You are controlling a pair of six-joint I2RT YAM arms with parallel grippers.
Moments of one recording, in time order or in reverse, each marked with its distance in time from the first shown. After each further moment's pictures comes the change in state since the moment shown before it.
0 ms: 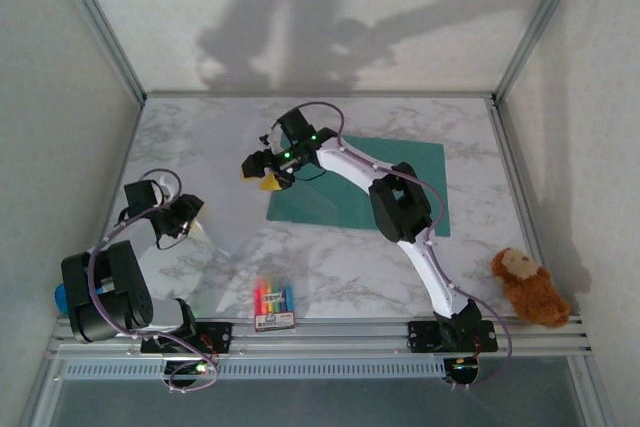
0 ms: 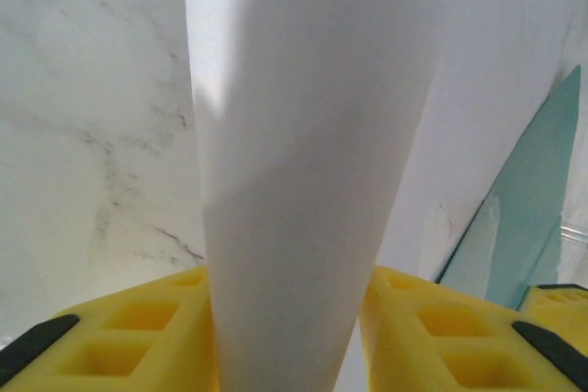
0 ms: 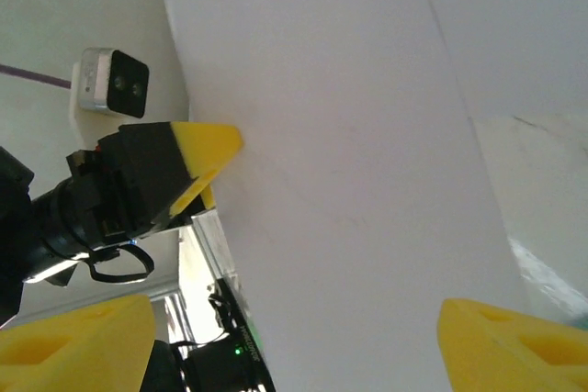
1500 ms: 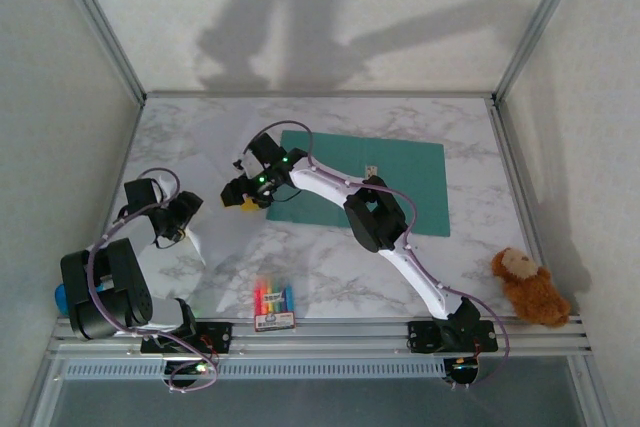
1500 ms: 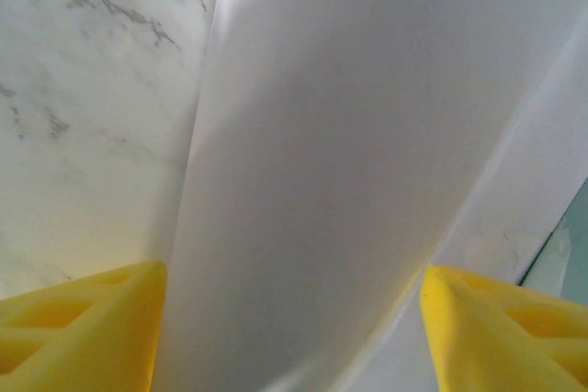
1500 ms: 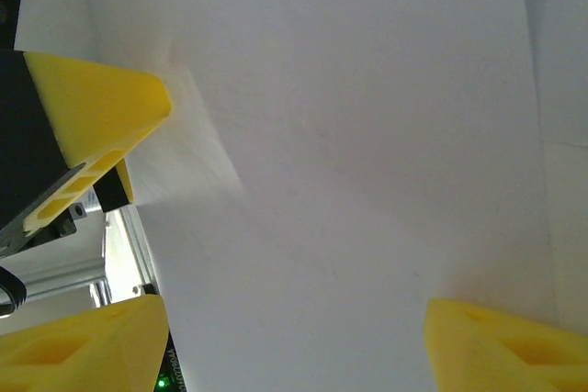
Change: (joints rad) left arm 0.001 0.015 0.027 -0.072 -0.125 0.062; right arm 0.153 0.181 0.186 -0.028 0.104 -0.085
